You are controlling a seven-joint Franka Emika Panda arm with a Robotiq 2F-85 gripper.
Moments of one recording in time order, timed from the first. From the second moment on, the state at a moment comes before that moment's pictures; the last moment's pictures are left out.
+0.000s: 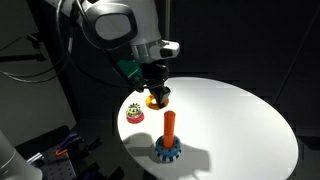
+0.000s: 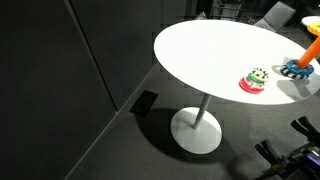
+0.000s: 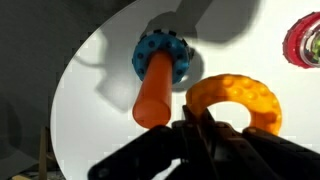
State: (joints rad) arm -0.18 -0.19 -0.24 -2.48 -0.13 2.47 -0.09
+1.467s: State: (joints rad) arm -0.28 -0.17 -0.26 -2.45 -0.17 2.46 -0.09
